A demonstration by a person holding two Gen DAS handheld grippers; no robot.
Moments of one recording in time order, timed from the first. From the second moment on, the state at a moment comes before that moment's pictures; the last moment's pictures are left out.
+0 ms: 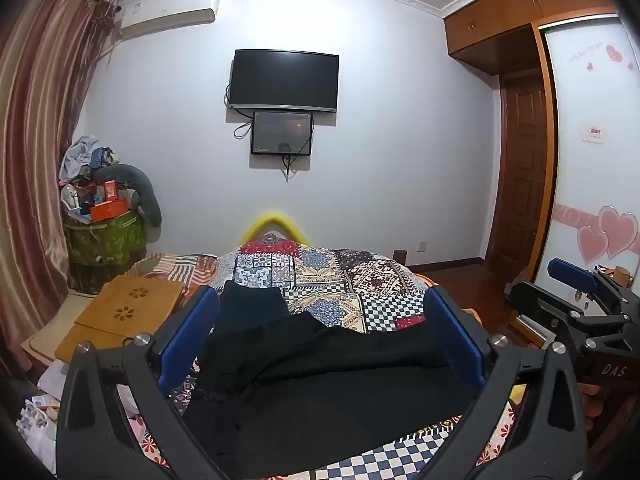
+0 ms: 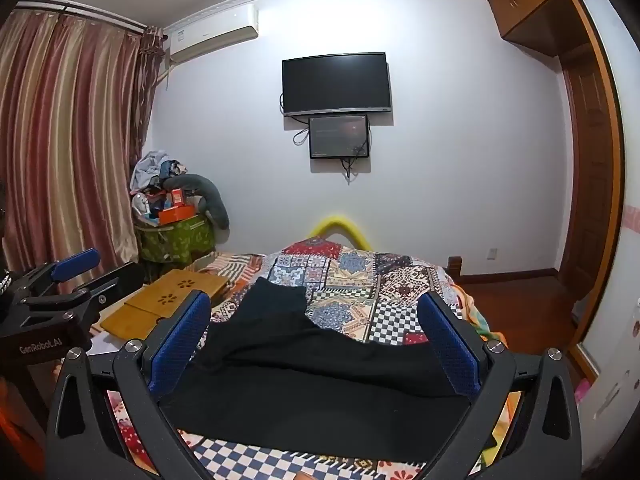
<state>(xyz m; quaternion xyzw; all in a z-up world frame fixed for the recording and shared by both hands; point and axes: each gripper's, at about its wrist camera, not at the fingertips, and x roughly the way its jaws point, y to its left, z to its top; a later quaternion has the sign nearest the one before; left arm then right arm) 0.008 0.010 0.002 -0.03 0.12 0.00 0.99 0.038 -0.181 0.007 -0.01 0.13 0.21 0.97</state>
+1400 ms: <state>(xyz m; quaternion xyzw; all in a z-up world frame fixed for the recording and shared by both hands) 0.010 0.006 -0.003 -0.03 0.12 0.00 0.99 0.036 -0.178 0.010 0.00 0.13 0.21 0.97</state>
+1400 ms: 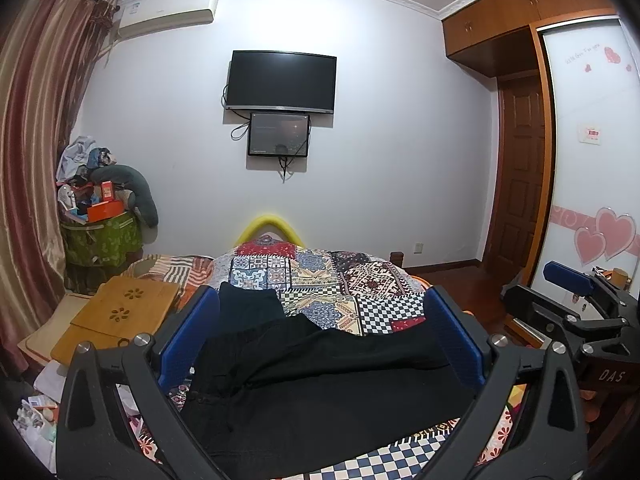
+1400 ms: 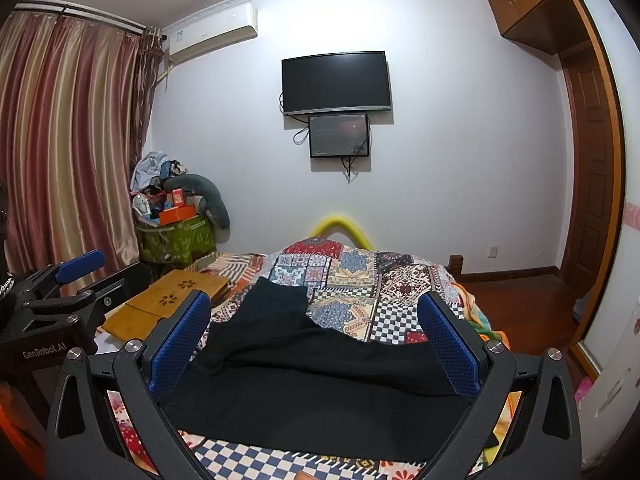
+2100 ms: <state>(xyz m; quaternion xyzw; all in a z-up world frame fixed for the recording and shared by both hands) 0.007 0.006 -0.005 -0.03 0.12 0.00 0.99 0.037 -0.174 0.005 0.00 0.14 0.21 0.97</state>
